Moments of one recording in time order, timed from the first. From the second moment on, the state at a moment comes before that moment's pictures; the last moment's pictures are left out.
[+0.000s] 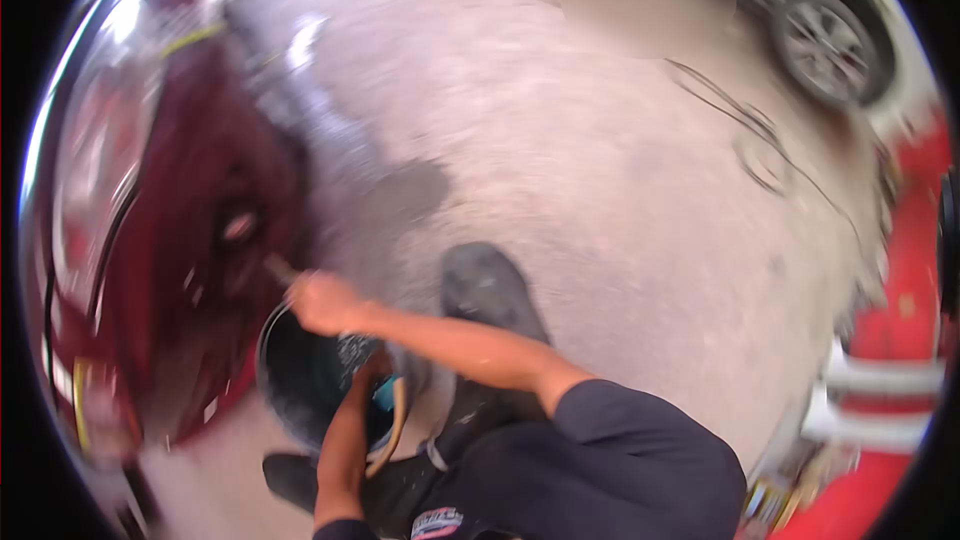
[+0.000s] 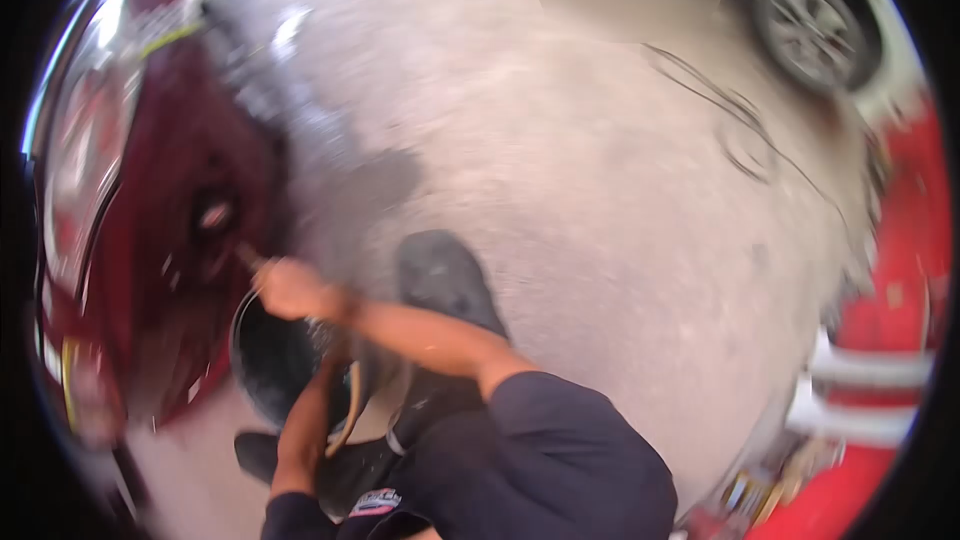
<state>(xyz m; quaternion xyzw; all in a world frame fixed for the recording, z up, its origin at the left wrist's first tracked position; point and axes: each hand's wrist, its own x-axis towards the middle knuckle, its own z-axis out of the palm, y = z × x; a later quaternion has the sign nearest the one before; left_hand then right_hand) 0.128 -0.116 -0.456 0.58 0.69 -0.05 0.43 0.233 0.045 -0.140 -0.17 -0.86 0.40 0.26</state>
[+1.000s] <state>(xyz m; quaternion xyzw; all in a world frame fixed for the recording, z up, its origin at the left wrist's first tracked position) 0.111 -0.096 -0.005 0.46 0.67 0.44 0.38 0.215 0.053 -0.150 -0.17 -0.49 0.83 0.17</state>
